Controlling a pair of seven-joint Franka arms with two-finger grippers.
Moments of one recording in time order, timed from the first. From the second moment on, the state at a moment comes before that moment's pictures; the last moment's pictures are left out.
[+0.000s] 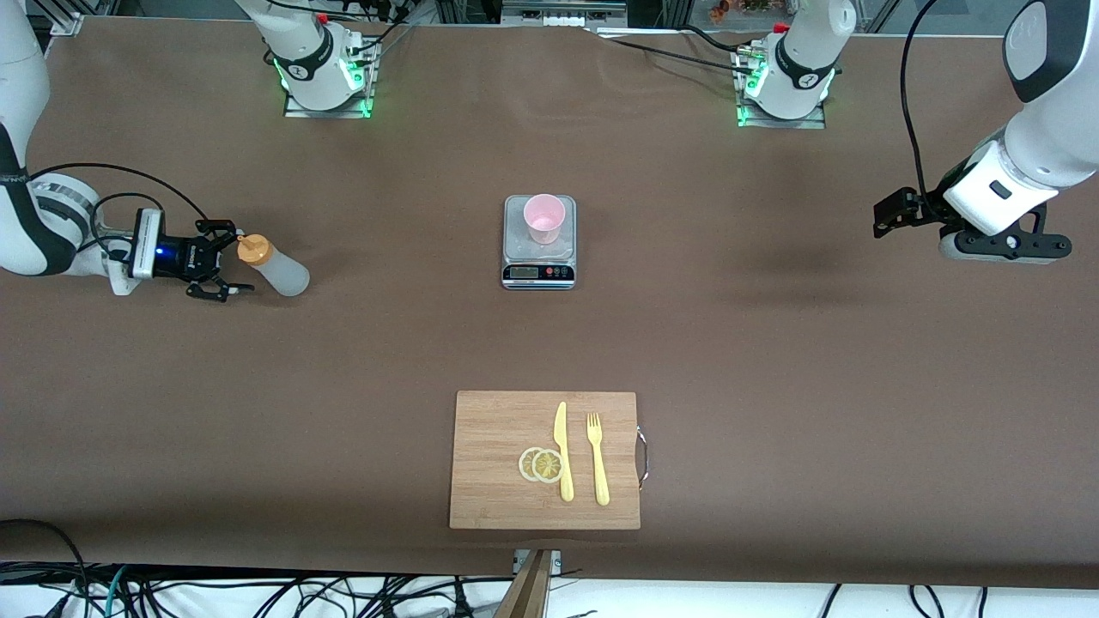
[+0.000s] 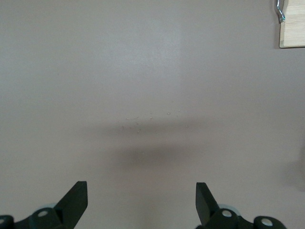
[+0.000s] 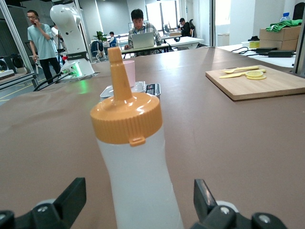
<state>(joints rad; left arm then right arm) 0.10 -0.06 -0.13 -1.90 -0.02 1.77 0.01 -0.49 0.65 -0.03 -1.96 0.94 1.56 -2.57</state>
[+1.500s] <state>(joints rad) 0.10 -0.06 -0.13 -1.90 -0.02 1.77 0.01 -0.33 0.70 -0.02 -1.94 1.04 1.58 -2.60</state>
